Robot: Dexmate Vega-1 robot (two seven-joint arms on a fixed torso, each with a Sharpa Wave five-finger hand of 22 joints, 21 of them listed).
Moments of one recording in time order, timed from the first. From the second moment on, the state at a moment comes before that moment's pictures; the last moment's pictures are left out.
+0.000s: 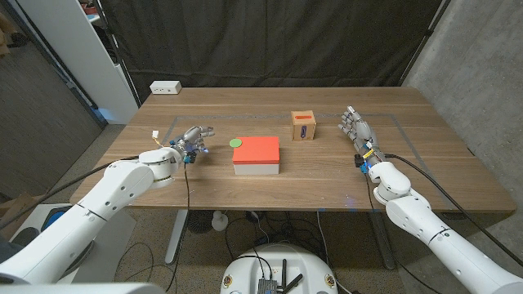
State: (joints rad) left arm 1.06 0.78 0.17 -1.97 -1.02 0.59 0.59; left_hand 0.68 -0.09 0.60 -0.18 0.20 0.88 0.03 0.27 0.27 1.43 -0.19 1.39 0.67 1.40 -0.21 1.34 0.62 1.04 -0.17 1.21 0.79; right arm -1.06 -0.58 -0.31 -1.56 0.60 0.29 -0.15; right_hand 0.24 0.05 0.28 -0.13 0.17 0.13 0.11 0.20 0.18 0.18 0.09 0.20 0.19 0.05 0.06 0.22 0.40 0.28 0.05 0.20 0.17
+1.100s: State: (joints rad) left arm 0.95 0.91 0.16 -2.02 -1.51 0.86 0.72; left_hand 0.73 -0.07 0.58 -0.16 0.20 0.80 0.06 0.32 0.38 1.42 -0.20 1.47 0.57 1.39 -0.21 1.38 0.62 1.05 -0.18 1.21 0.67; right arm -1.11 -0.65 -0.26 -1.56 0.63 0.29 -0.11; right_hand 0.24 0.06 0.28 -0.13 0.17 0.14 0.10 0.20 0.18 0.19 0.10 0.20 0.19 0.05 0.06 0.22 0.40 0.27 0.05 0.20 0.17
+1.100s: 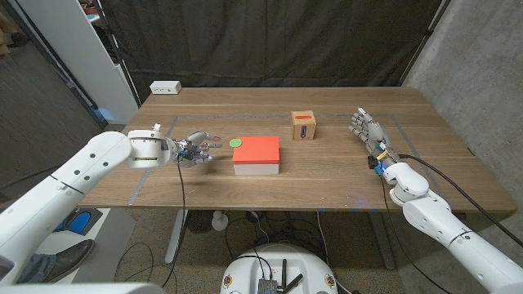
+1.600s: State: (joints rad) left arm 0.88 0.95 0.24 -1.99 -1.62 0.84 0.79; left_hand 0.73 -0.06 0.57 -0.17 0.20 0.79 0.07 0.33 0.39 1.42 -0.20 1.50 0.55 1.39 -0.21 1.40 0.62 1.08 -0.19 1.21 0.63; right arm -1.11 -0.66 -0.25 -1.55 0.63 0.29 -0.11; right_hand 0.25 0.06 0.29 -0.14 0.17 0.16 0.10 0.20 0.18 0.20 0.09 0.20 0.19 0.06 0.06 0.22 0.39 0.27 0.05 0.20 0.17
